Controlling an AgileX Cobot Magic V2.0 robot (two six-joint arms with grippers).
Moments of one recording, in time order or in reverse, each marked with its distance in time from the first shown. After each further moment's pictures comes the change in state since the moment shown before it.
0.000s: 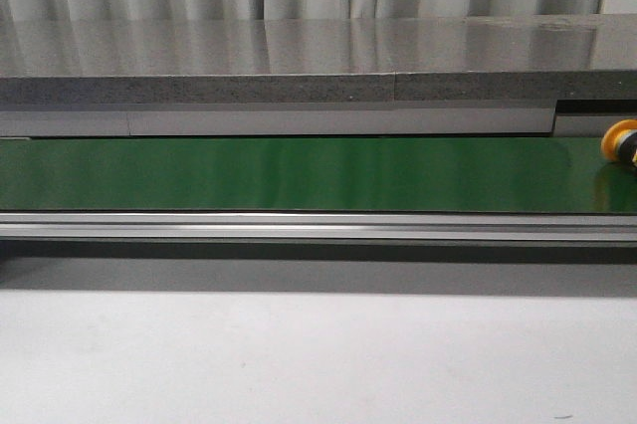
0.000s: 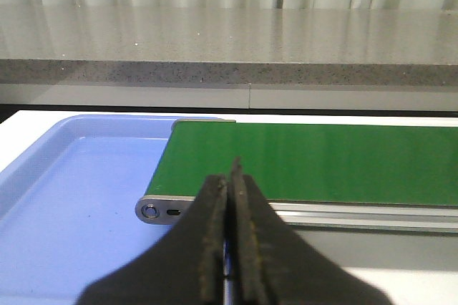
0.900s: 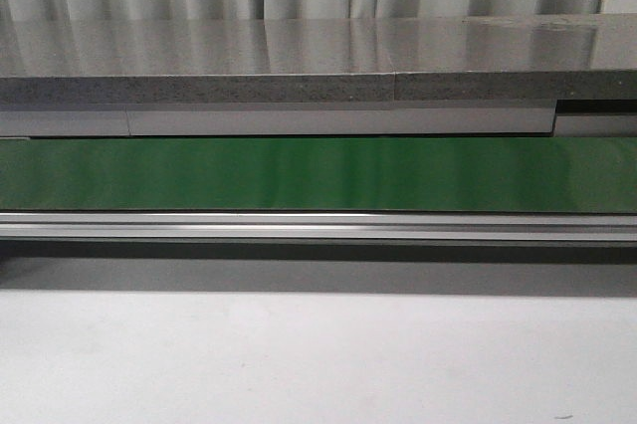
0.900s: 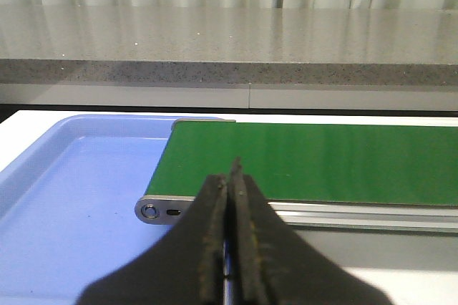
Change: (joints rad) left arm 0.000 0.000 0.000 0.000 0.000 0.000; right arm -0.221 0.496 -0.268 -0.024 0.051 0.157
